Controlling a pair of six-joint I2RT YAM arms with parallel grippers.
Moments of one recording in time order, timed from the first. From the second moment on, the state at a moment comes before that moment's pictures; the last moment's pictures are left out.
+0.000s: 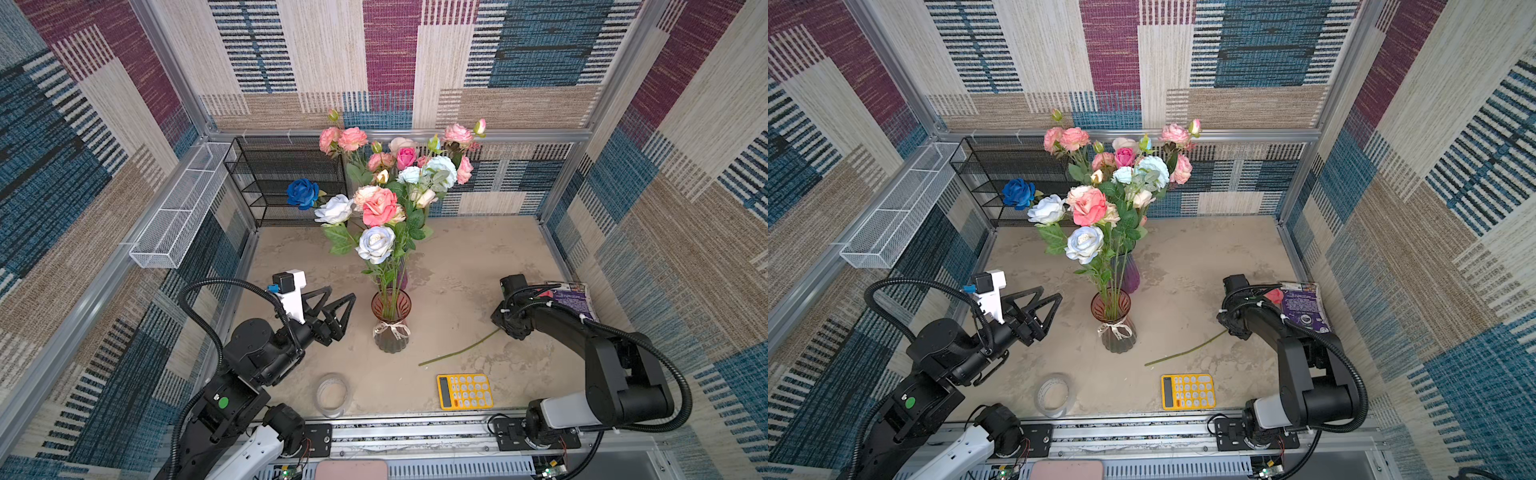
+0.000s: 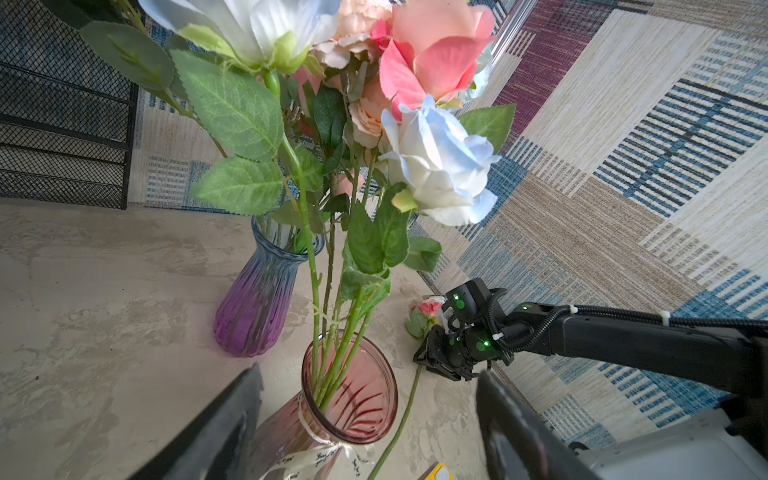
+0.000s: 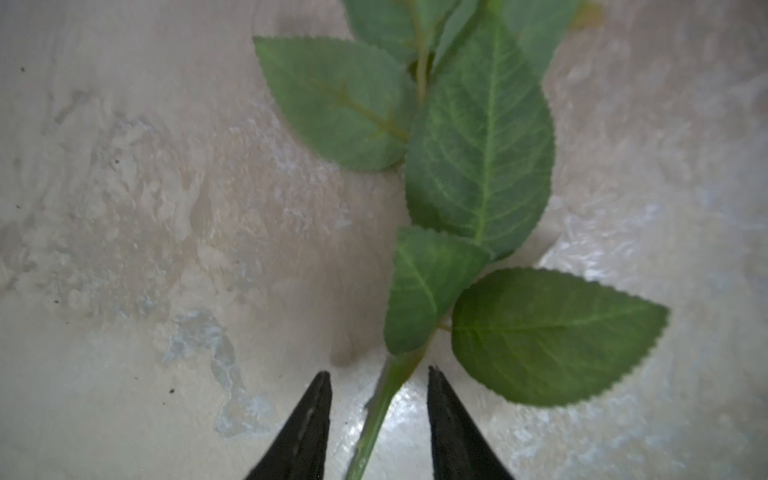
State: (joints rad) left arm -0.59 0.50 0.80 -0.34 0.06 -0.49; right arm 0.11 1.46 0.72 -0.52 0.14 0.82
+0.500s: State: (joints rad) left arm -0.59 0.51 0.80 -0.34 0.06 -0.49; right arm 0.11 1.46 0.79 -0.43 0.09 0.76
